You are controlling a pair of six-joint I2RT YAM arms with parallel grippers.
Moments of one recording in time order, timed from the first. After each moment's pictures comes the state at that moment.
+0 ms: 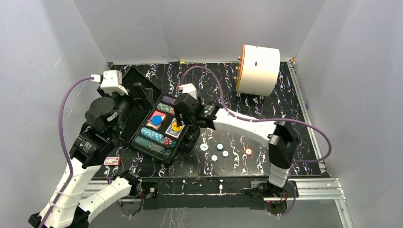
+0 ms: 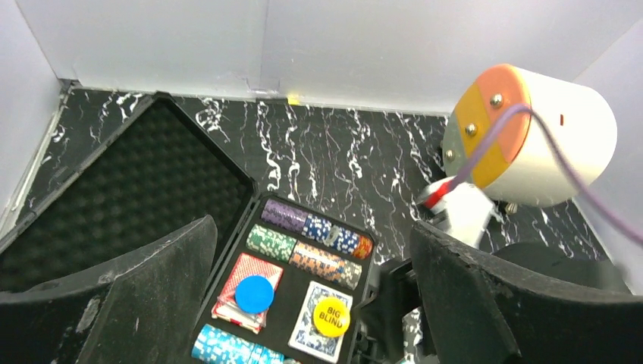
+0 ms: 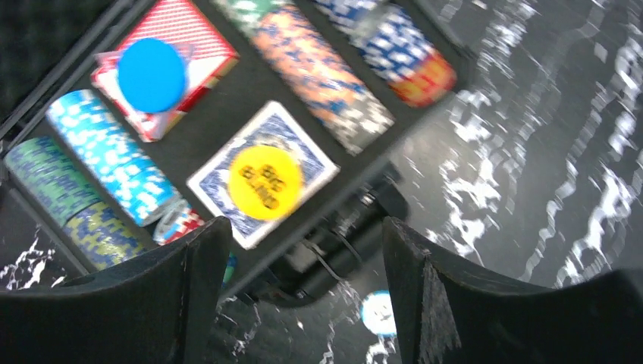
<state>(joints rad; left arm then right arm) -0.56 0.78 1.24 -0.56 -0.43 -0.25 1.09 1.84 1.59 -0.57 0.36 0.51</state>
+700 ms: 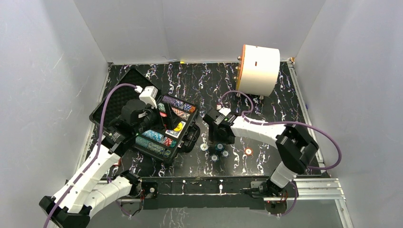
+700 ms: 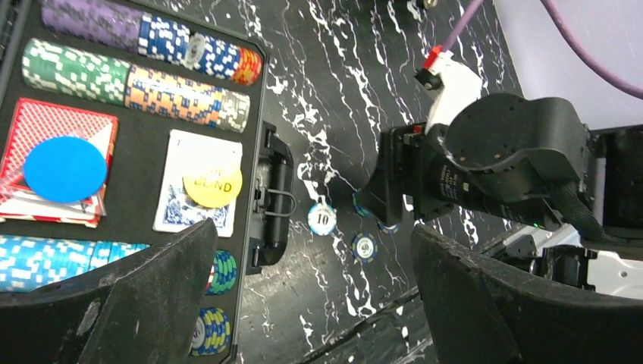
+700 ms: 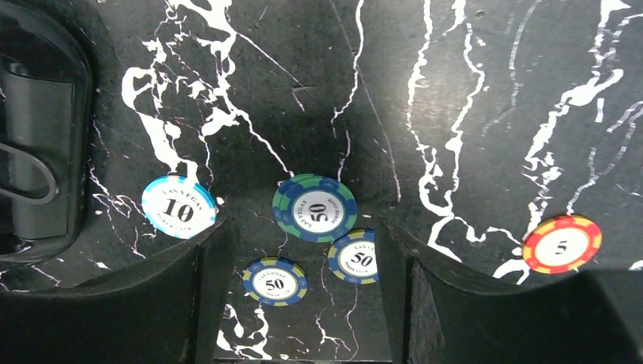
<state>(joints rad) -0.56 0.84 0.95 -0.58 0.05 -0.49 0.91 1.59 1.04 -0.74 0.26 0.89</state>
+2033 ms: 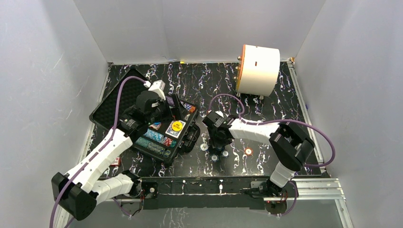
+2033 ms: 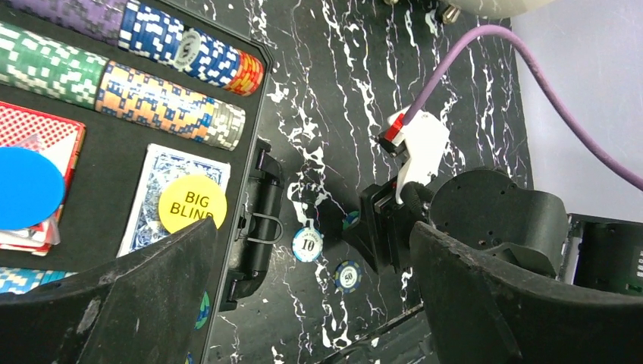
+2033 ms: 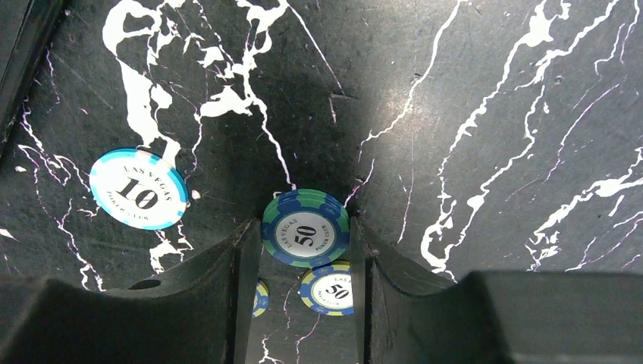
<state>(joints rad) -0.56 1.04 0.97 -0.47 0.04 -0.62 0.92 1.66 0.98 -0.60 0.17 0.56</state>
